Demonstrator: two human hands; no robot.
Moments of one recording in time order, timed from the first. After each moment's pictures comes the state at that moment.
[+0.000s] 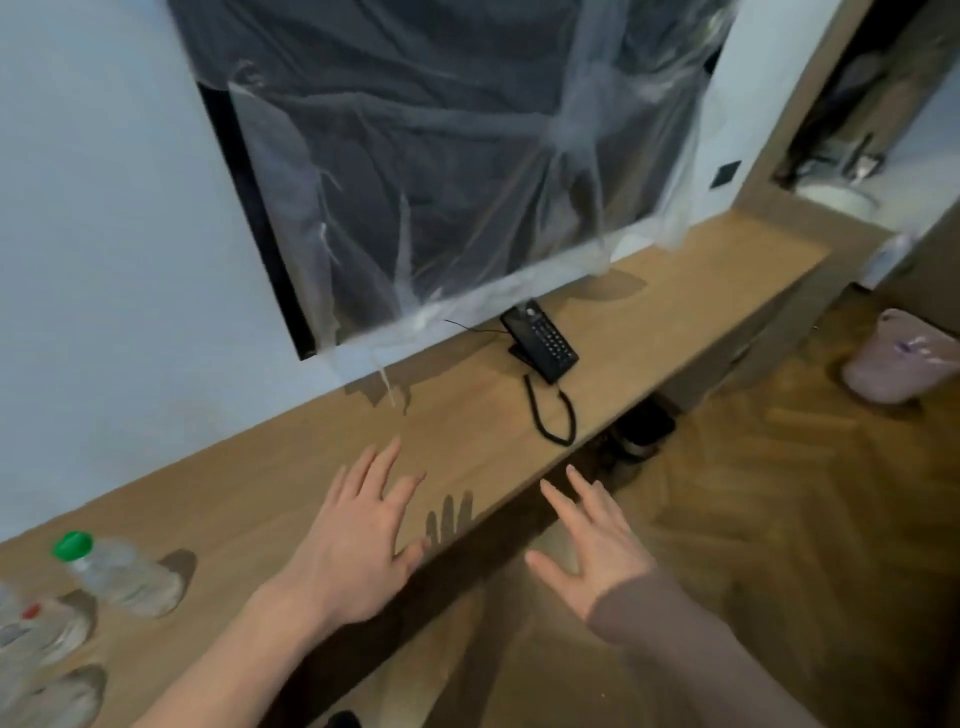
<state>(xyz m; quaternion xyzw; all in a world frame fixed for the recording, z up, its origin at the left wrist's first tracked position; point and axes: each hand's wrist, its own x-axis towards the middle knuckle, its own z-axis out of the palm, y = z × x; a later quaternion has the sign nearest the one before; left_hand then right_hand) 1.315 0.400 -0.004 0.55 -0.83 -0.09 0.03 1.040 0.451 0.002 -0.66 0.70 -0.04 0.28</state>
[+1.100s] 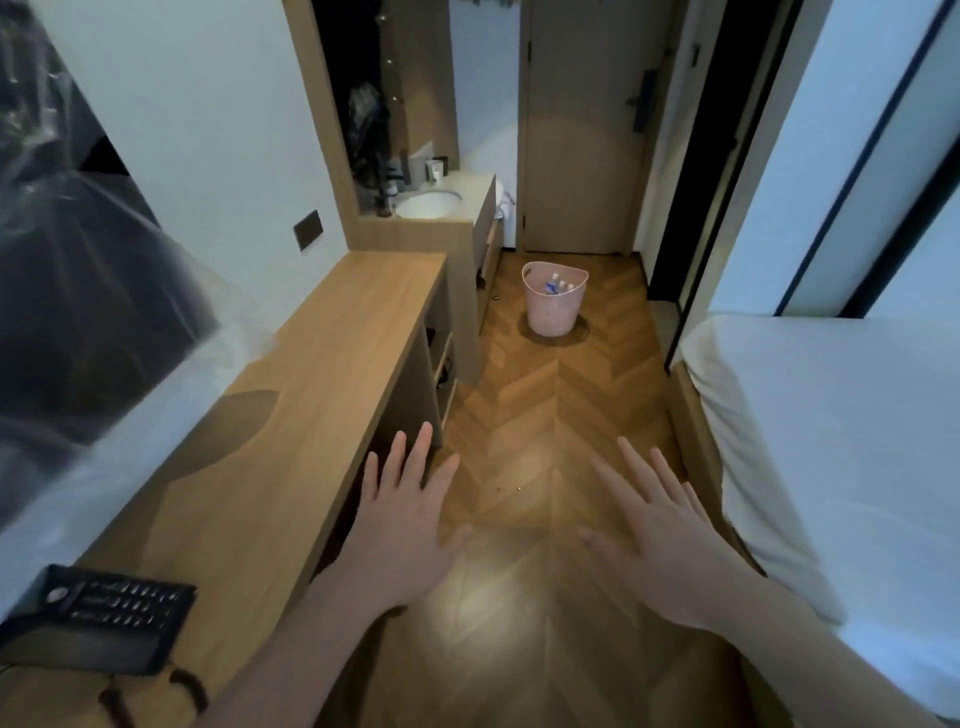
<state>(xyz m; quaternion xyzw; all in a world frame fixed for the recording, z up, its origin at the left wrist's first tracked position) 0.640 0.230 0.030 0.23 -0.97 -0.06 -0.05 0.482 0.472 0.036 -0.40 0.90 -0.09 0.15</state>
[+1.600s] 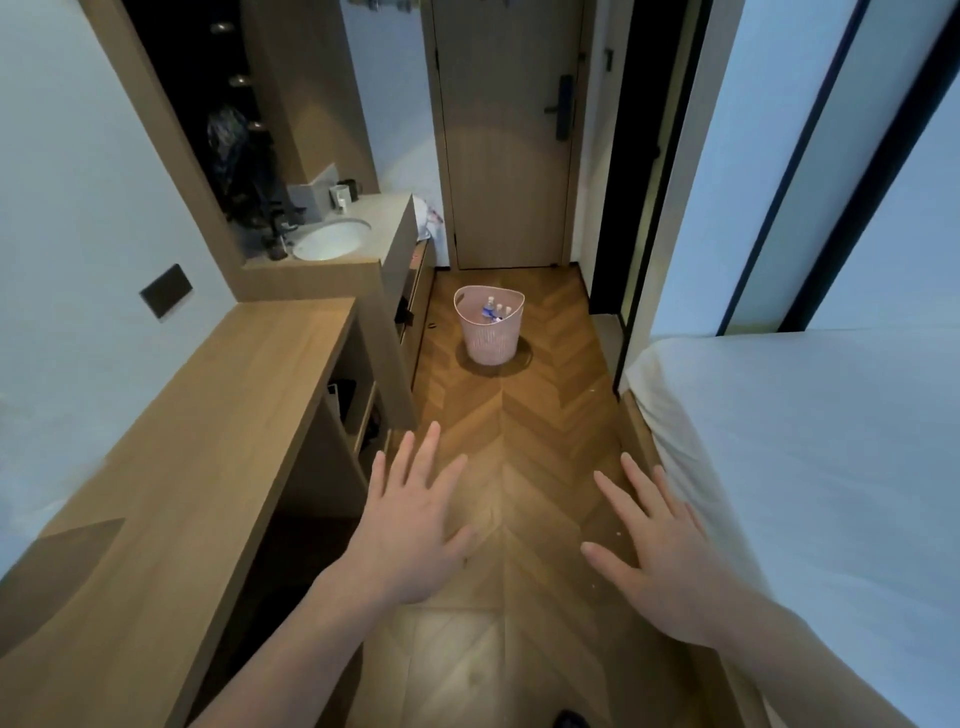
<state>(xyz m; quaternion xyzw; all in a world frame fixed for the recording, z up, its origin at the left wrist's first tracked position) 0.312 0.183 0.026 0.17 -0.98 -0.05 -0.06 0.193 0.442 -0.003 -0.30 0.94 -0.11 0.15</state>
